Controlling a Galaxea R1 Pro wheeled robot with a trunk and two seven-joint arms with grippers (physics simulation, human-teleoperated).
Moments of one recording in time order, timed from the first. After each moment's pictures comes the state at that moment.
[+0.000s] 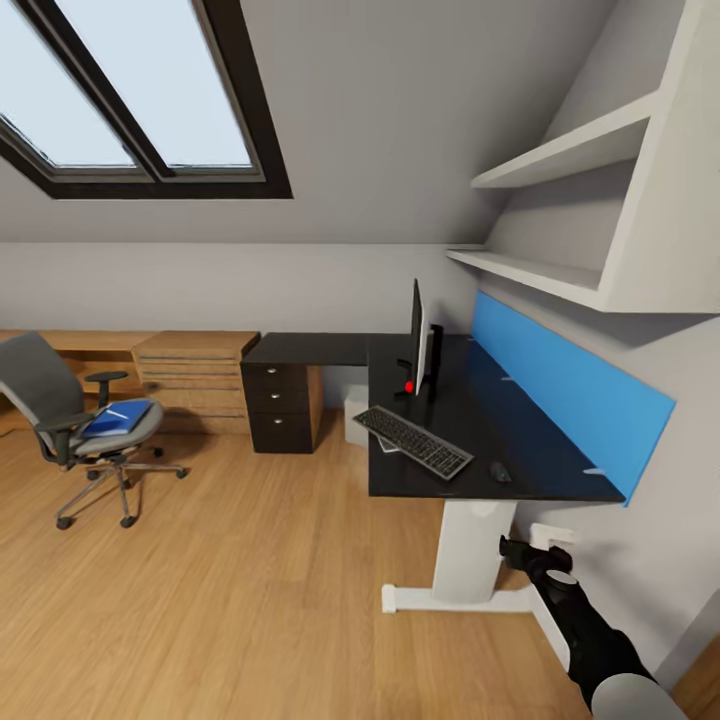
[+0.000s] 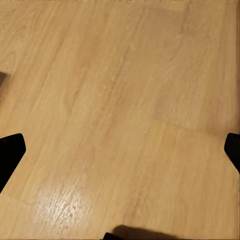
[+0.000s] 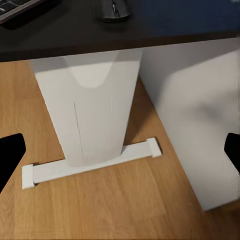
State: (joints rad) left arm -0.09 -0.05 -0.25 -0.48 0.31 -0.25 0.40; right arm -0.52 -0.10 -0.07 -0.72 -0.08 0.16 -0.19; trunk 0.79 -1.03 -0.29
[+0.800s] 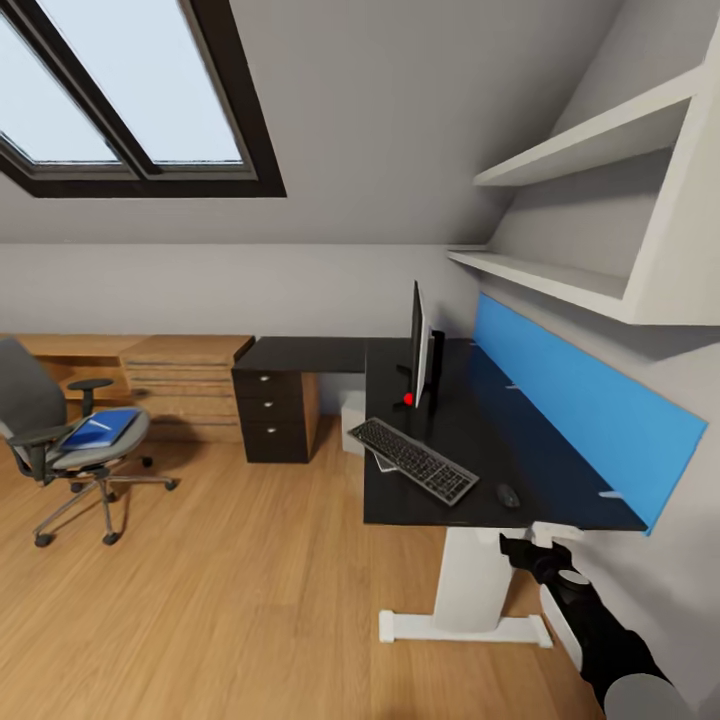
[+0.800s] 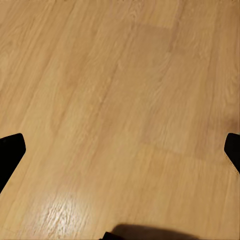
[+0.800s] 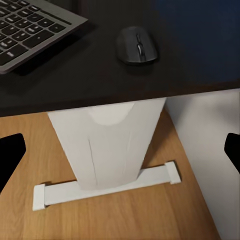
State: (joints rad) left arm -0.09 -0.05 -0.25 -0.47 0.31 -0.24 0.39; right arm -0.52 -0.14 -0.07 -0.72 -0.09 0.15 -0.06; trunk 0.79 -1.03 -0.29
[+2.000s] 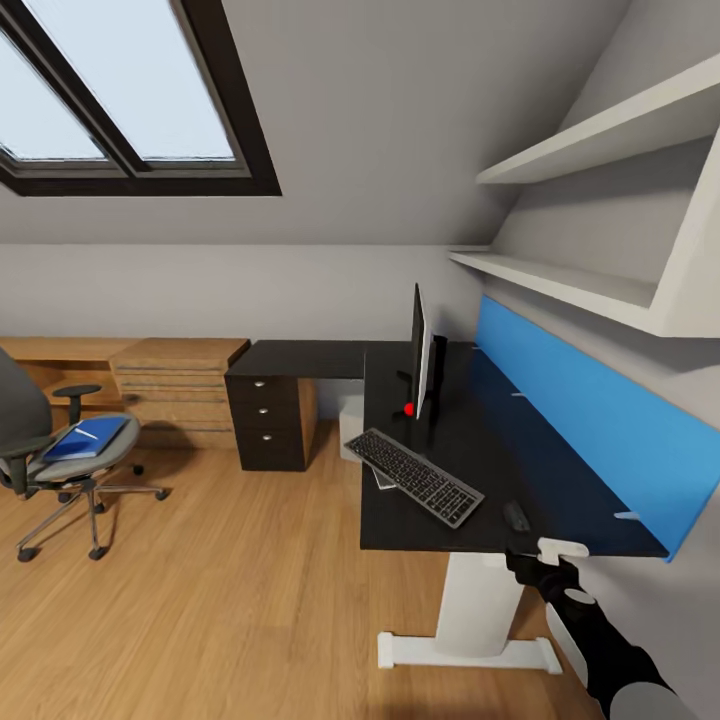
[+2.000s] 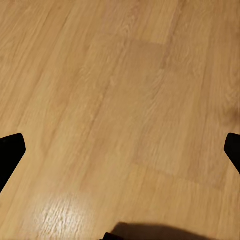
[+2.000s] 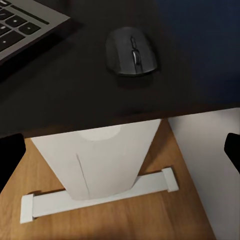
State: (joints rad) left arm -0.09 -0.05 -0.25 -0.47 0.31 -0.25 0.40; right arm -0.52 -0.15 -0.08 -0.60 -0.09 0.06 -0.06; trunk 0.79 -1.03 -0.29
